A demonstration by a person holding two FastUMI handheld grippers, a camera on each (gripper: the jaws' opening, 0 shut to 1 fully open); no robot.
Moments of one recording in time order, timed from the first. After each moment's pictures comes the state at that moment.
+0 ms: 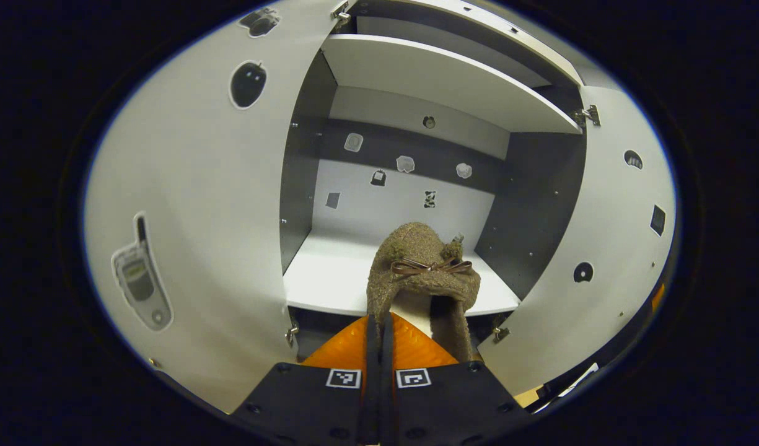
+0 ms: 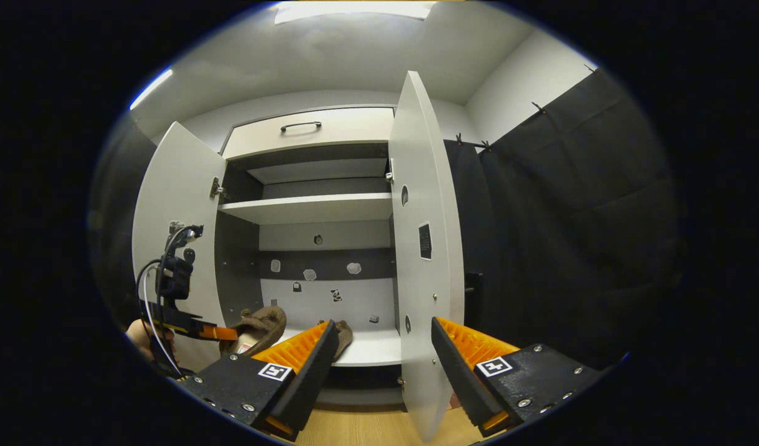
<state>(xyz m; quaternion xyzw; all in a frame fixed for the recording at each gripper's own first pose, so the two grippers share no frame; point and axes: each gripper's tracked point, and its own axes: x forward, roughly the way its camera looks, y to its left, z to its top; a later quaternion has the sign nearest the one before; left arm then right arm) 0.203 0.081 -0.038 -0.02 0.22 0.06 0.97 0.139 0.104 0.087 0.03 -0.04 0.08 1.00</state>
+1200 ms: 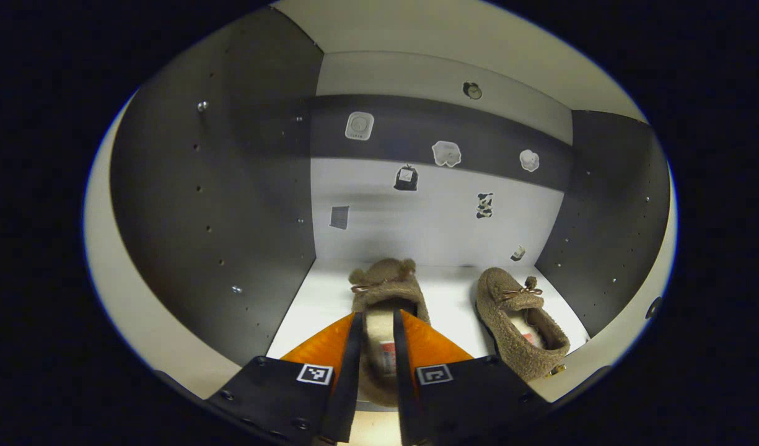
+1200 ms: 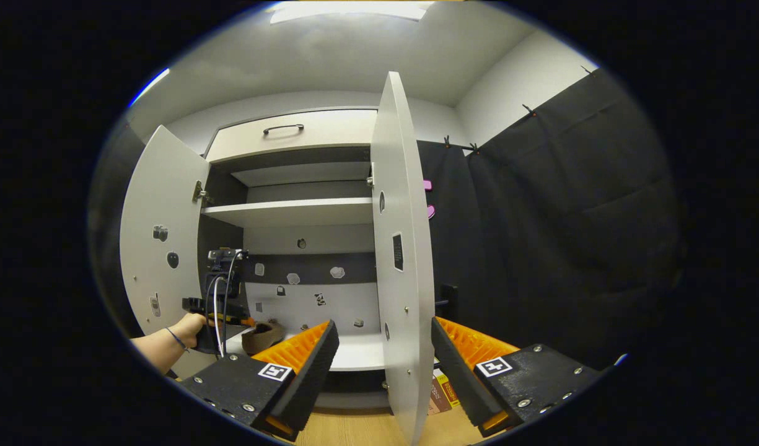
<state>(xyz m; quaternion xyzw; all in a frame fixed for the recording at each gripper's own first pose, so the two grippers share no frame) 0.343 0.127 -0.068 0.05 0.25 0.11 0.96 0.147 0.081 0.094 0.03 -0.04 0.06 1.00</state>
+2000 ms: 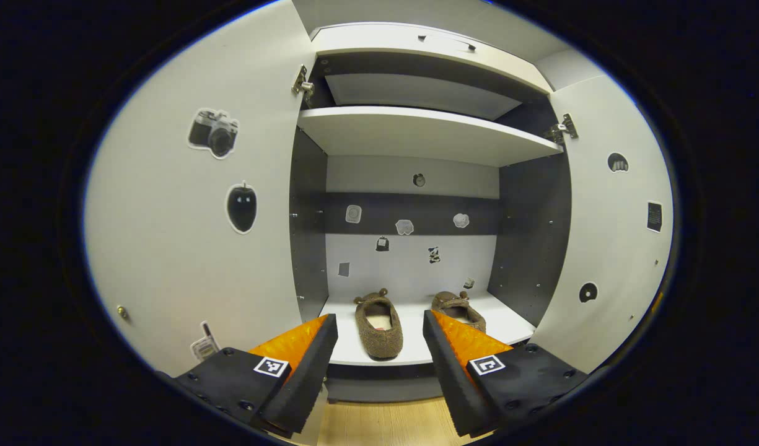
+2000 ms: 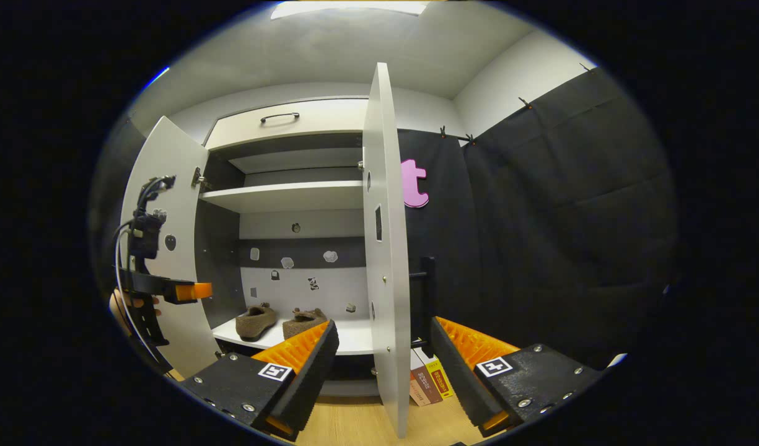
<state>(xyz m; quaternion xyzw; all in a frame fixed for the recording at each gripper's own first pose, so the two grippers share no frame) 0.173 0.065 0.040 0.08 0.09 0.08 0.99 0.136 0.052 0.055 0.01 0.00 0.04 1.00</state>
